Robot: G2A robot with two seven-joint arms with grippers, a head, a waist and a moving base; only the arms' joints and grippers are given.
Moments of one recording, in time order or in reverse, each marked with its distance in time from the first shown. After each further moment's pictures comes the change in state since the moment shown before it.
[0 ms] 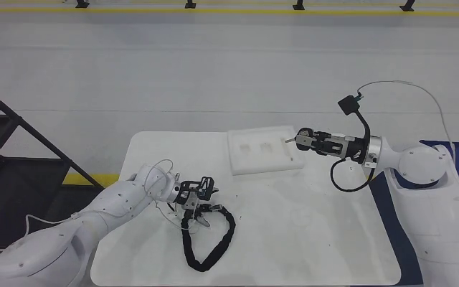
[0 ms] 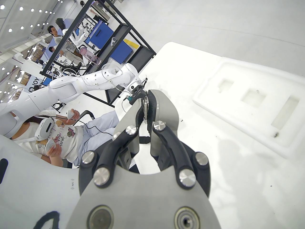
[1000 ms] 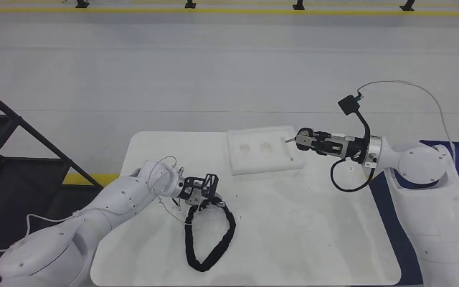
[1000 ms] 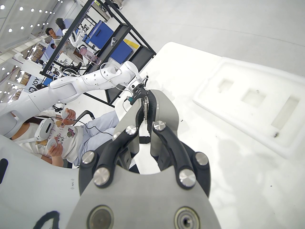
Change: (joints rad) left arm -0.007 -0.010 -0.079 -0.050 0.079 -0.003 -0.010; right arm 0.000 0.000 0.000 0.000 0.000 0.000 0.000
